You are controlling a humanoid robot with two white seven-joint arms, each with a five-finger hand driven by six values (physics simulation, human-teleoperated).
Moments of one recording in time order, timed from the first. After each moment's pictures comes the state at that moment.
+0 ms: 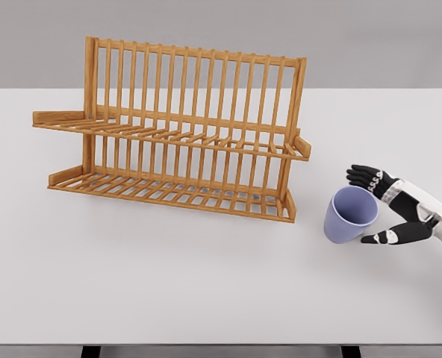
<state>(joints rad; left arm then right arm) 0.00 0.00 0.02 -0.04 -2.27 0.06 -0.23 -0.13 -0.92 0.56 -1.34 -0.87 -0.61 0.61</state>
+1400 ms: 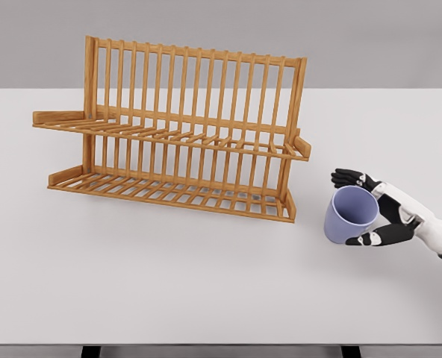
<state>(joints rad) 0.00 0.00 0.02 -0.04 -2.27 0.06 -0.23 -0.15 -0.84 0.56 -1.31 -0.80 -0.61 0.61</state>
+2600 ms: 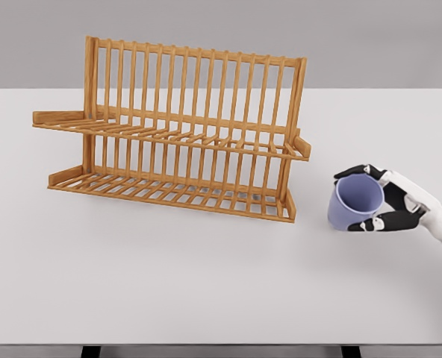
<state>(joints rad) 0.00 0.00 0.02 -0.04 -2.27 0.06 -0.23 -0.18 -0.85 0.53 -1.32 -0.79 -0.61 0.61</state>
